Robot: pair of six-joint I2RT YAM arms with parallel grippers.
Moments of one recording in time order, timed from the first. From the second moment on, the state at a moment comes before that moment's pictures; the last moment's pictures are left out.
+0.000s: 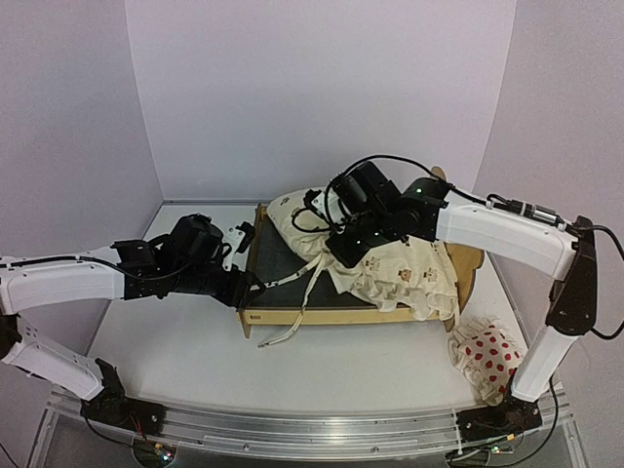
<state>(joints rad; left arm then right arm) -0.90 1.27 0.89 -0.33 -0.06 -0.30 0.95 1.76 1.64 -0.74 0.29 -0.10</state>
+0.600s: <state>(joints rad) -0.92 1.40 0.90 -0.24 -0.02 -0.11 0.90 1.68 1.56 -0.71 0.28 -0.10</state>
